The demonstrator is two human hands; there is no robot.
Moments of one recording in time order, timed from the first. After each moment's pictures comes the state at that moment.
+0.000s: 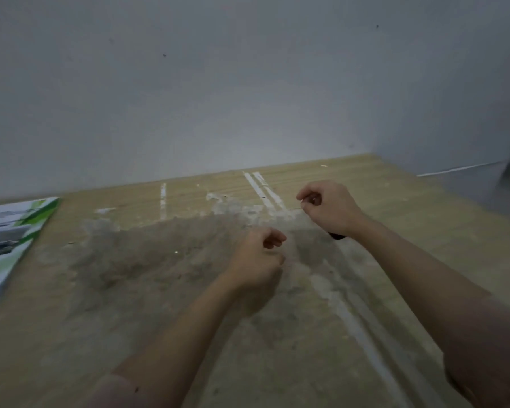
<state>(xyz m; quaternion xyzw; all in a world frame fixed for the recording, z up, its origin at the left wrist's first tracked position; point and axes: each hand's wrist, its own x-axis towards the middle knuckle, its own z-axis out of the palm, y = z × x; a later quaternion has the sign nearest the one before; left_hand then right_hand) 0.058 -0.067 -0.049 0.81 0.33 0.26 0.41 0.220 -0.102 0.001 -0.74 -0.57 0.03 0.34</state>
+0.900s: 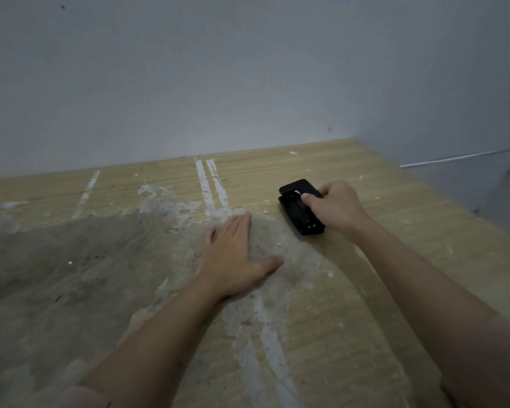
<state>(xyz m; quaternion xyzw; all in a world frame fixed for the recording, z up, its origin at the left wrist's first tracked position) 0.169 -0.065 -0.080 0.89 0.42 0.12 0.16 0.350 -0.104 -0.025 -0.82 -0.40 0.14 0.39</state>
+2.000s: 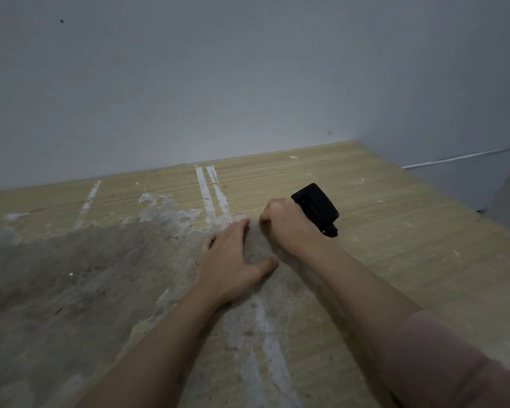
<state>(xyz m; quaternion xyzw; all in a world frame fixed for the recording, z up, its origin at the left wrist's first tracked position) 0.167 -0.067 -0.074 0.85 0.43 0.20 0.22 0.310 -0.071 -0.051 -0.73 -0.67 0.02 0.16</state>
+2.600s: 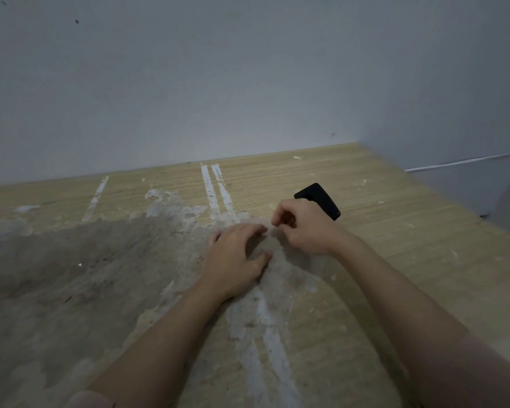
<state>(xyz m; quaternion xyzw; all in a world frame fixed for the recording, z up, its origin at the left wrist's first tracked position) 0.165 -0.071 -0.072 0.86 0.39 0.23 0.21 0.325 -0.104 -0.041 -0.70 -0.63 0.18 0.29</state>
